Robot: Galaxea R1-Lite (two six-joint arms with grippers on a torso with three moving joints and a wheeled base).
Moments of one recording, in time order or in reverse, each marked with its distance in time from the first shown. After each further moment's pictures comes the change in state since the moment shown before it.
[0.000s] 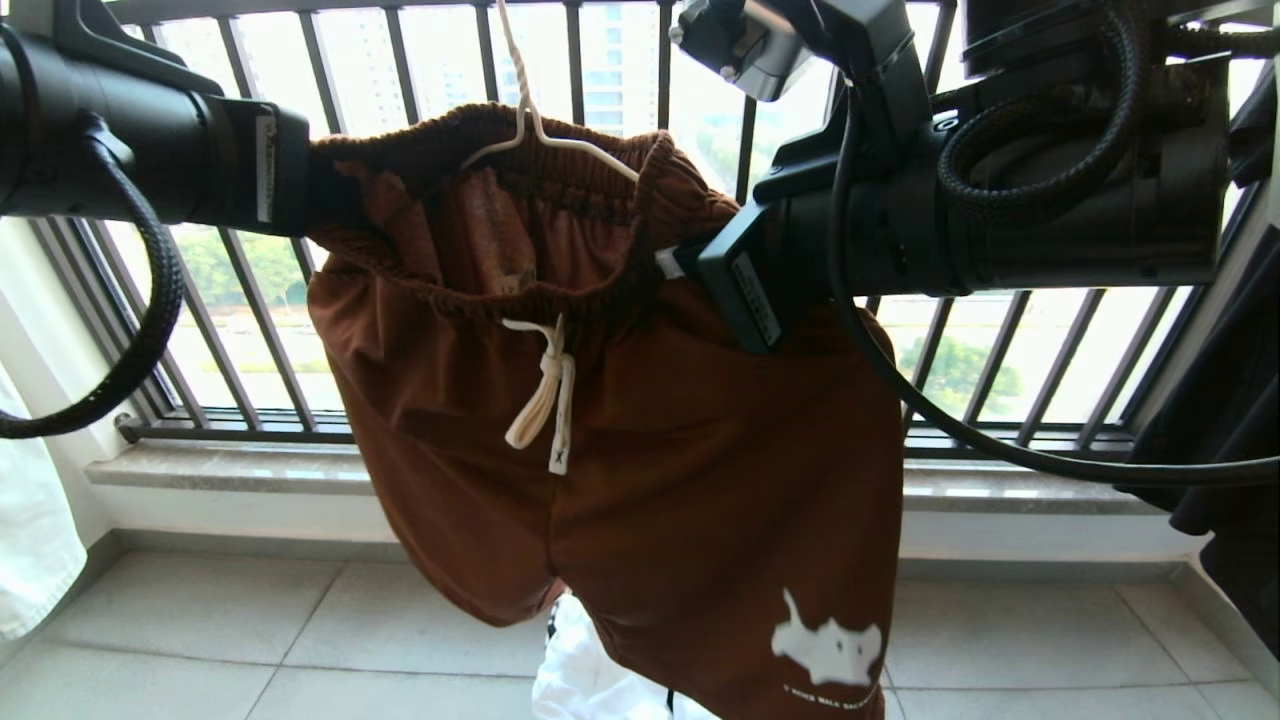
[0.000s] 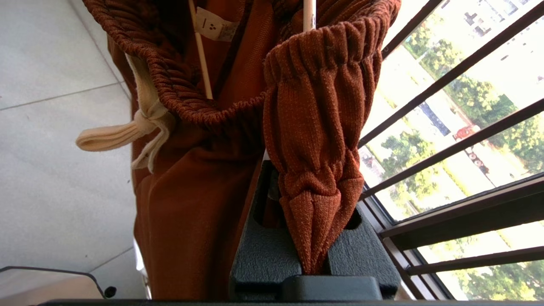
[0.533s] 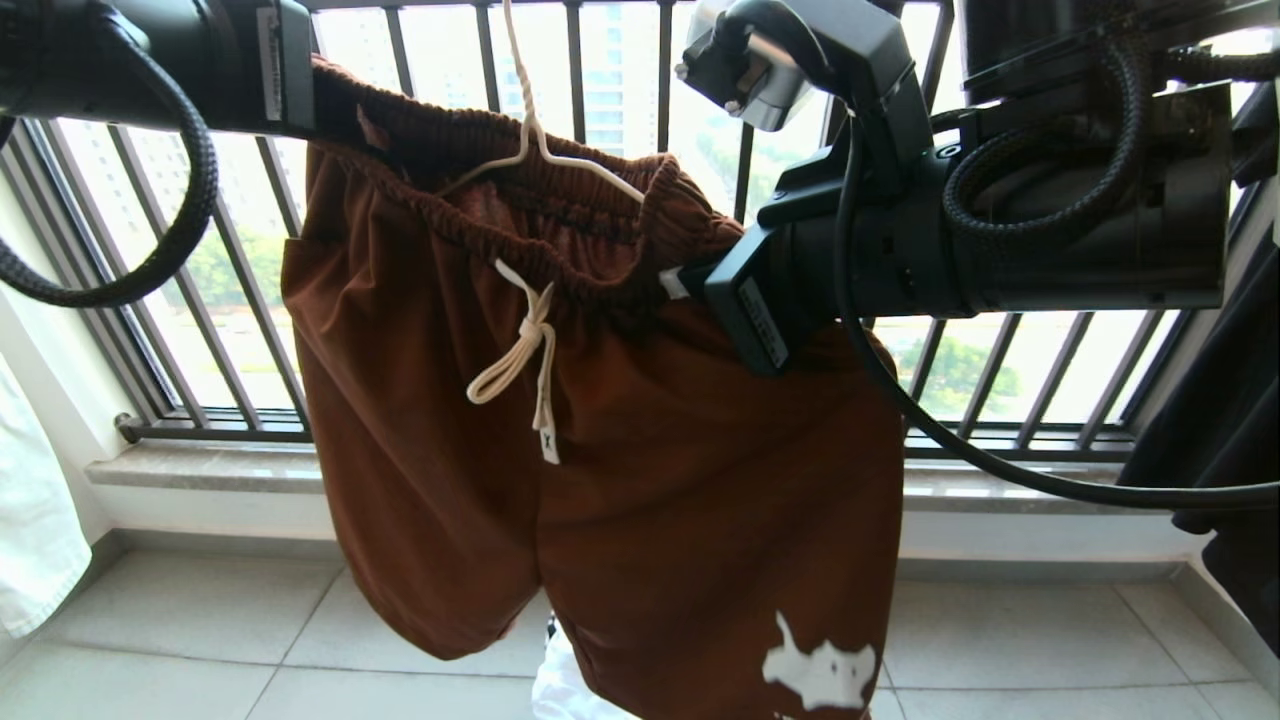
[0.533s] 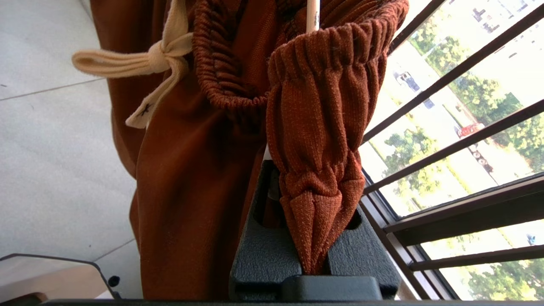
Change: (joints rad) left arm 0.003 0.082 -0.185 -0.001 0.050 -0.006; right arm 0.002 -0.018 0.046 0.000 0.000 -0.001
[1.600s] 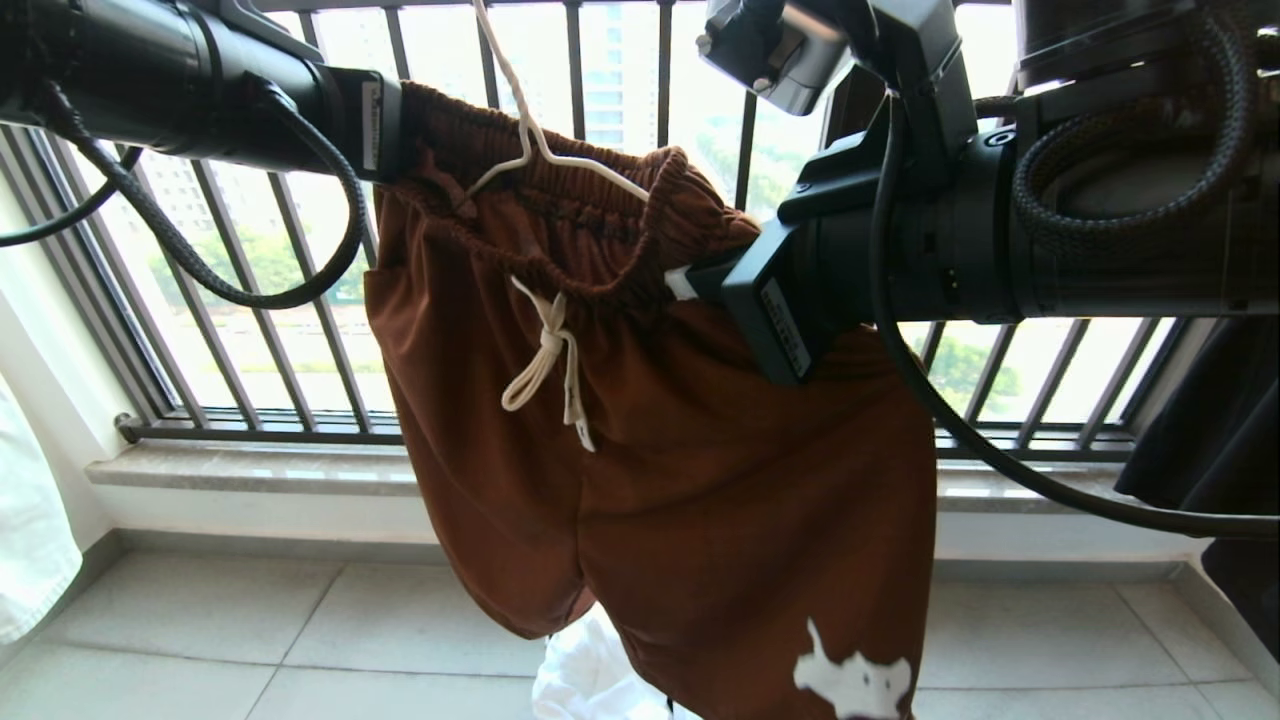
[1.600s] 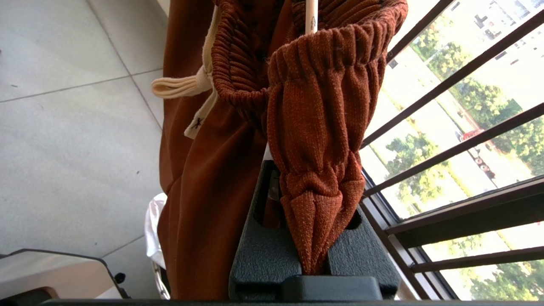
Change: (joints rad) left arm 0.000 0.127 -0.064 0.010 0.026 0.008; right arm 0.034 -0.041 0.031 -0.005 0.002 -0.001
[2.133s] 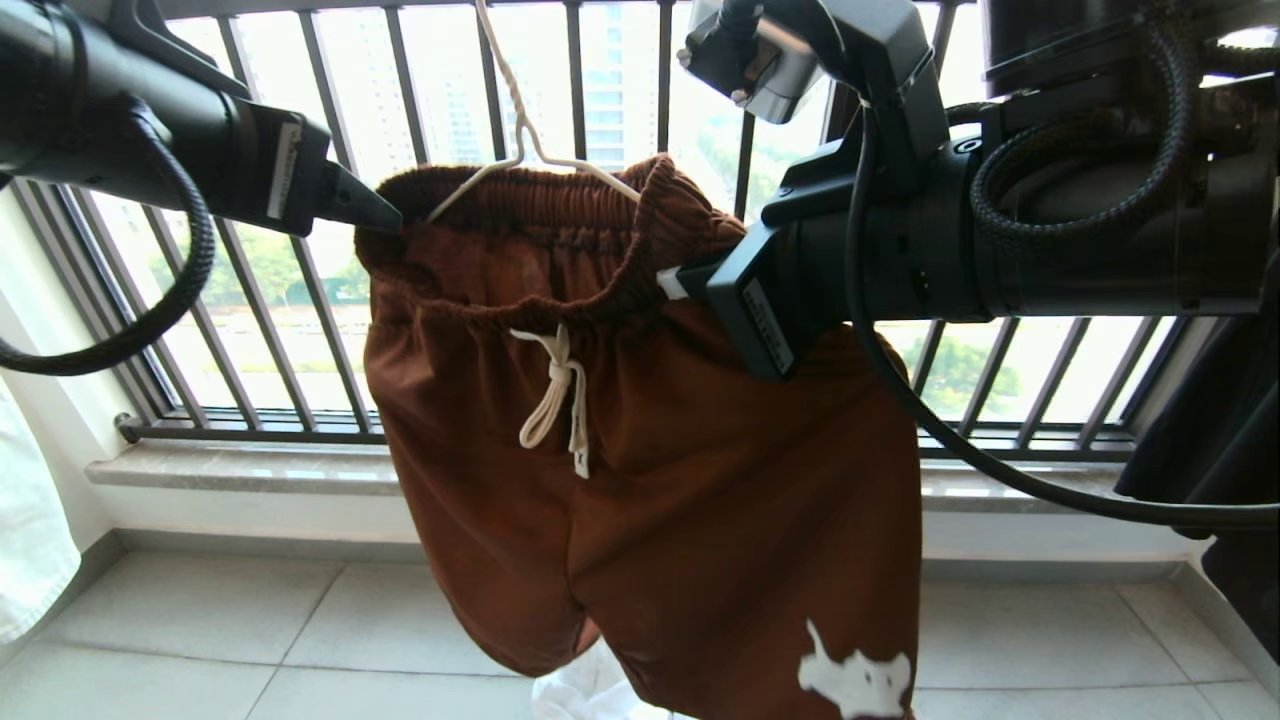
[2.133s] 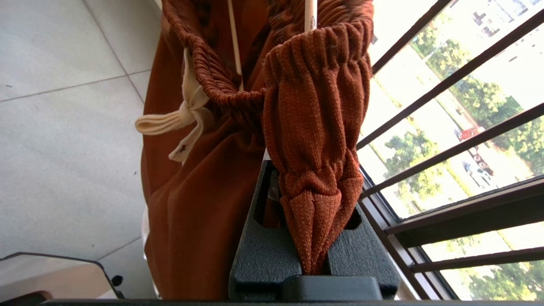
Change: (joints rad) left arm 0.000 -0.096 -0.009 0.273 -0.004 0.050; right arm -0.013 0.026 -0.014 -0.007 -0.002 0.000
